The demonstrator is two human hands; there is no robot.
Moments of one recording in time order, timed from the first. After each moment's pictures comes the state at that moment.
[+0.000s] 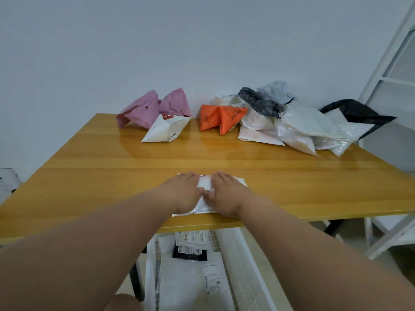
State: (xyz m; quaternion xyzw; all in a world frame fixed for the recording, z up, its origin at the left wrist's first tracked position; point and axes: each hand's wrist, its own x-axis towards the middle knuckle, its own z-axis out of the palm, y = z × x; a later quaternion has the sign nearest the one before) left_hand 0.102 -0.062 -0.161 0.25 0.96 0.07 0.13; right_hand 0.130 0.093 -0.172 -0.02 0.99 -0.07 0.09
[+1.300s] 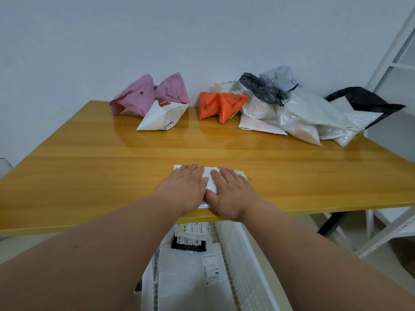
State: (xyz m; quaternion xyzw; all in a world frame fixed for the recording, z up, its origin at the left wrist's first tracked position) left_hand 0.101 -0.044 -0.198 0.24 0.96 0.11 0.05; right_hand 0.151 0.101 -0.191 -0.01 0.99 -0.07 0.07
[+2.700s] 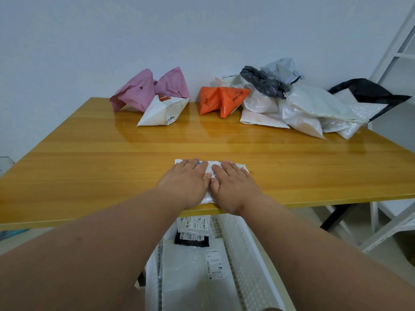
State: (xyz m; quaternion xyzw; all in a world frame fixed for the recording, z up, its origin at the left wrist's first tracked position) left_hand 0.101 -0.042 -0.201 0.24 0.97 0.07 0.04; right_hand 0.149 0.099 -0.199 -0.01 1.00 -0.08 0.03
